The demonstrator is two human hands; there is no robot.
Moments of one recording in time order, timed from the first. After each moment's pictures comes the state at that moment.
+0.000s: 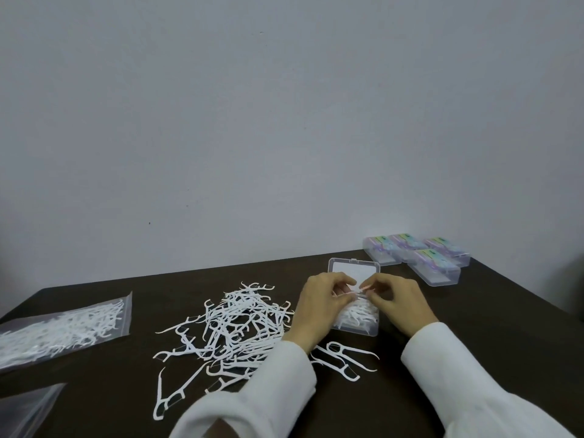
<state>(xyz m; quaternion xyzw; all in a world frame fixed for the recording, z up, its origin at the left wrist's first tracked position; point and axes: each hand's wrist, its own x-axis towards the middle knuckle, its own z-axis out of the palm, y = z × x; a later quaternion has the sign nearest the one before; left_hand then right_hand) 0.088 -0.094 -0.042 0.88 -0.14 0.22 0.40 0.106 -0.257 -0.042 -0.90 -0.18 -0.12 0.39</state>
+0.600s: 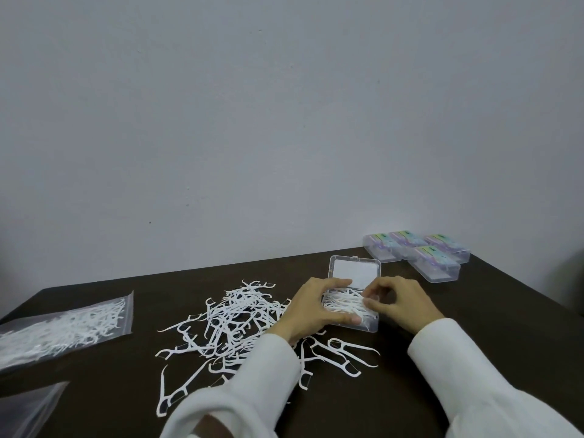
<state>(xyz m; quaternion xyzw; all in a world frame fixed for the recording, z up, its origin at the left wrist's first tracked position) 0.081 -0.066 -0.047 0.90 -0.15 0.05 0.40 0.103 -0.262 -0.038 -0.92 -0.18 -0.05 0.33</state>
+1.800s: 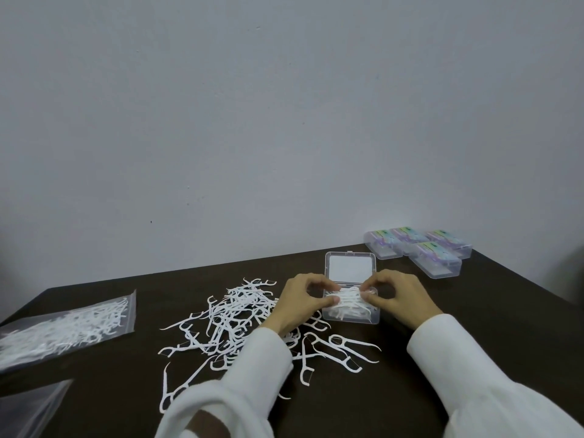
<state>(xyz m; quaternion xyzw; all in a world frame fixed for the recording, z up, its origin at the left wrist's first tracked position) 0.092 -0.051 -0.049 0.88 -0.12 0.08 0.46 0.105 -0.259 -0.040 -0.91 -0.20 -0.08 0.35</state>
